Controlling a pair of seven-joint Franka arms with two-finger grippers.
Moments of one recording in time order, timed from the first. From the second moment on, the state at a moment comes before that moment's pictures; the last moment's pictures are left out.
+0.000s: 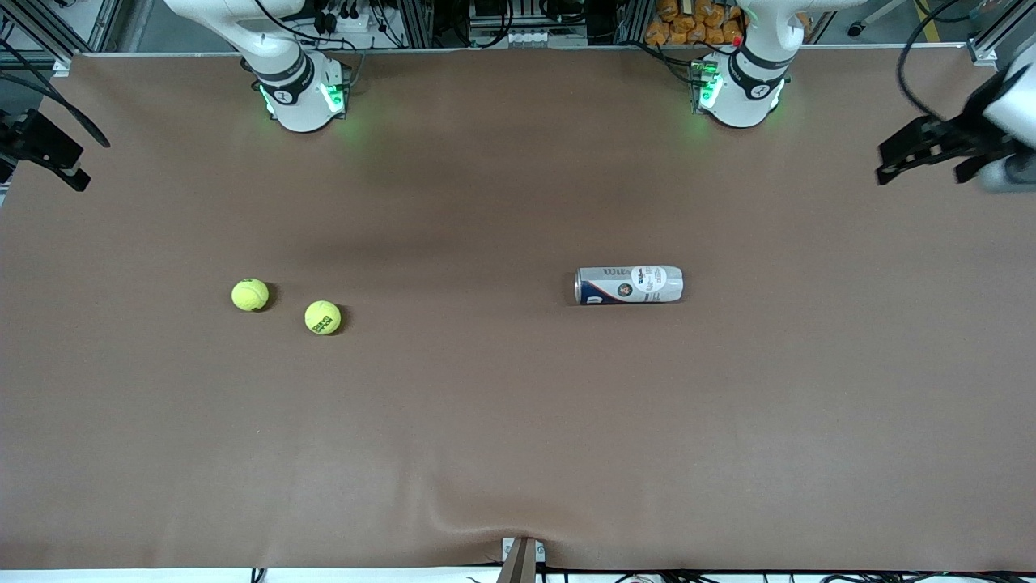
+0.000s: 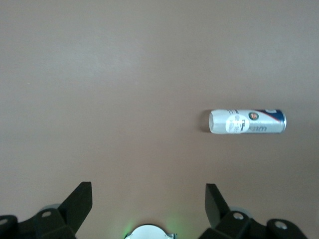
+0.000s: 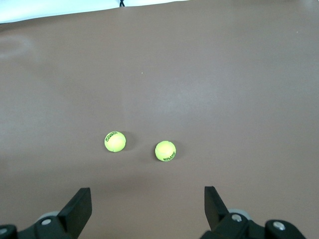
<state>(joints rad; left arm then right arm) 0.01 -0.01 -0.14 -1.49 0.00 1.41 -0.11 0.04 -0.14 -0.05 -1.58 -0.04 1.58 0.10</state>
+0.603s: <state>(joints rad) -0.04 0.09 -0.31 -1.56 0.00 1.44 -0.12 0.04 -0.13 -0.05 -1.58 -0.04 1.59 0.10</state>
